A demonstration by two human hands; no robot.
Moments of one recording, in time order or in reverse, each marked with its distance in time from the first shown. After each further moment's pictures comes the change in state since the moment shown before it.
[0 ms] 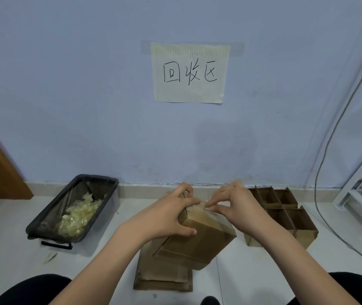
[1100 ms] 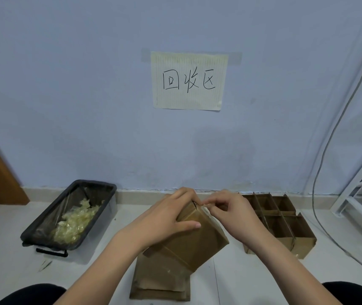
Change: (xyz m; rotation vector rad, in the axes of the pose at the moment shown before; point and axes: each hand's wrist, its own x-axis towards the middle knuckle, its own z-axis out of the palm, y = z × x) left_hand -0.003 0.003 -0.006 -0.134 0.108 0.047; right_hand -0.002 -0.007 0.006 0.332 0.107 0.069
